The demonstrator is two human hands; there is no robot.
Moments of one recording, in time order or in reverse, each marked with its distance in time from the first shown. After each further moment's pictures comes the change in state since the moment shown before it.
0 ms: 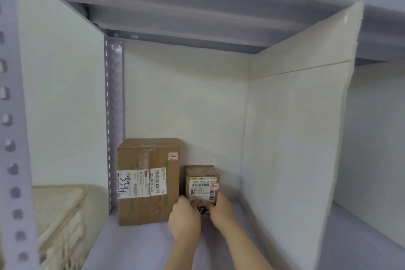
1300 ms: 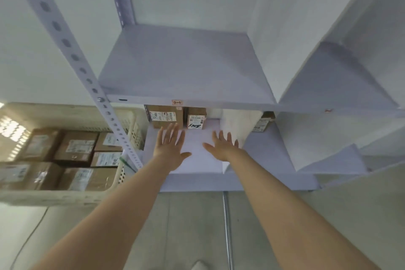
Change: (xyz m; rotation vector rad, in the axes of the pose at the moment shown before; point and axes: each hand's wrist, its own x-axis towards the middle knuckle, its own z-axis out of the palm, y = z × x) left_hand -0.139 0.168 -0.304 1.048 -0.705 0.287; right_hand -0.140 -0.305 -0.229 -0.862 -0.930 0.356
